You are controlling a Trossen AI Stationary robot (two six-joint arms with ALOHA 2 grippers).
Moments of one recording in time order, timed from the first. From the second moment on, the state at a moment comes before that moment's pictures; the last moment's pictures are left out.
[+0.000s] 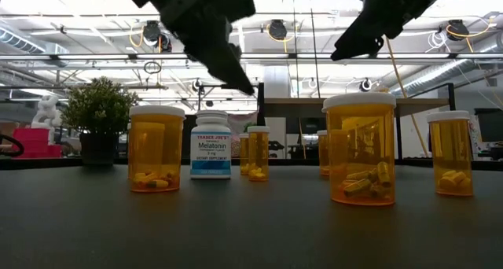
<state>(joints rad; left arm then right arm) -0.09 1.68 1.15 -0.31 0.05 0.08 0.06 1.01 0.71 -0.29 0.18 0.15</state>
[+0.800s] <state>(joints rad) -0.12 1.79 1.15 -0.22 0.00 0.07 0.06 1.01 0.71 -0.28 0.18 0.14</state>
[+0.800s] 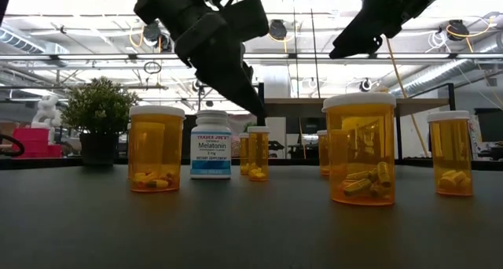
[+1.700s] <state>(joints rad) -0.12 1.84 1.15 -0.21 0.00 0.11 0.06 1.01 0.71 -0.28 0.18 0.14</state>
